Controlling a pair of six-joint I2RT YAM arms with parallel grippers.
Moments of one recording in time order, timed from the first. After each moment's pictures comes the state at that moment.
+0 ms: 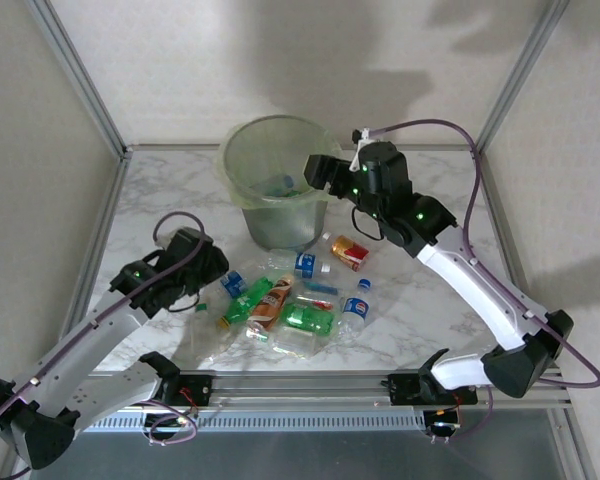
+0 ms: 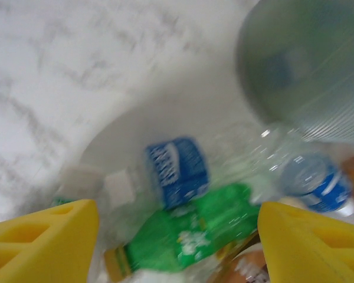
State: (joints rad) left arm -0.56 0.93 0.88 -0.96 -0.27 -1.03; right arm 0.71 1.34 1.47 -0.47 0.15 0.60
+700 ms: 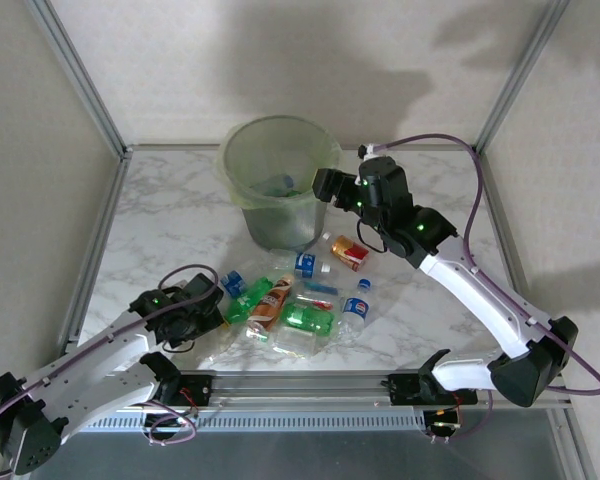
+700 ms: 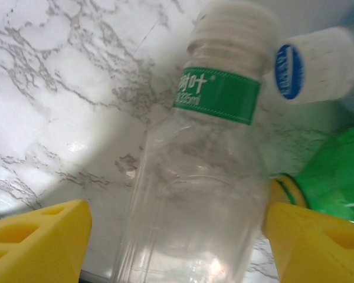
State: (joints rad) left arm -0.65 0.86 0.56 -1.06 -0.22 -1.20; right arm 0.71 1.29 1.35 -0.47 0.22 0.62
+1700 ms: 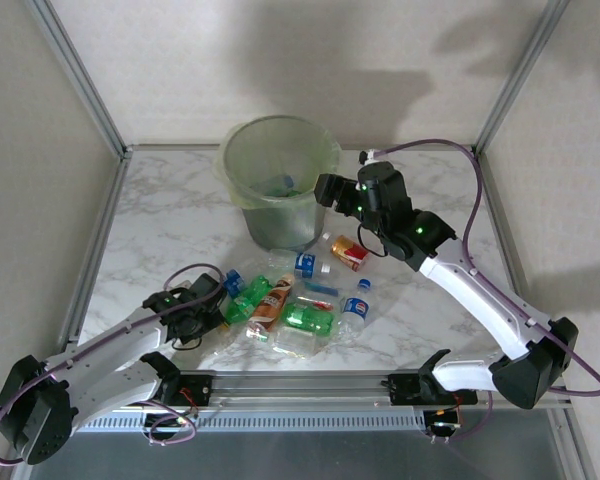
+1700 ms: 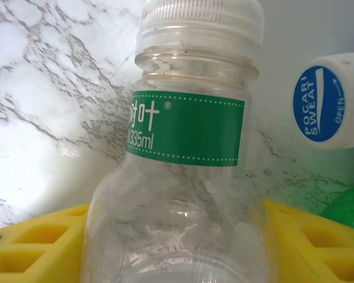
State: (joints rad) left arm -0.59 0.95 0.47 -0.85 -0.24 -1.19; right arm 0.71 1.28 1.32 -0.48 0.22 0.64
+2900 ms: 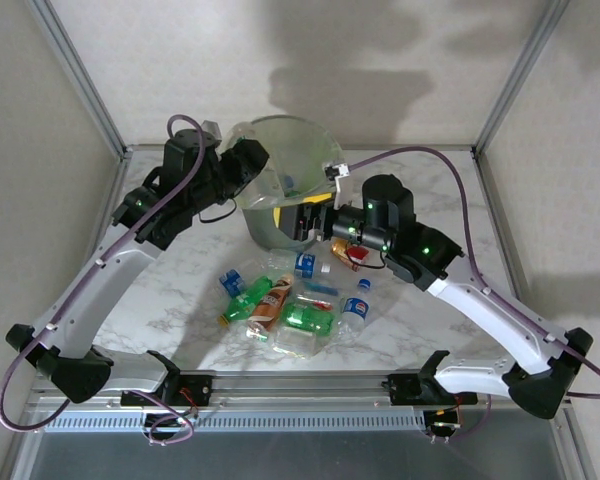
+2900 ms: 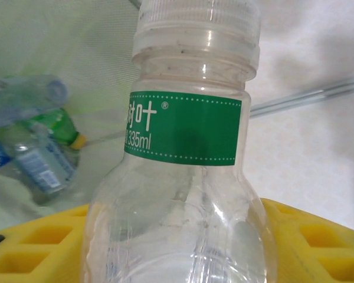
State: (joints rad) left arm -0.55 1.33 1.59 -0.64 -0.02 -1.08; right arm 0.86 1.20 1.30 -0.31 -0.24 0.55
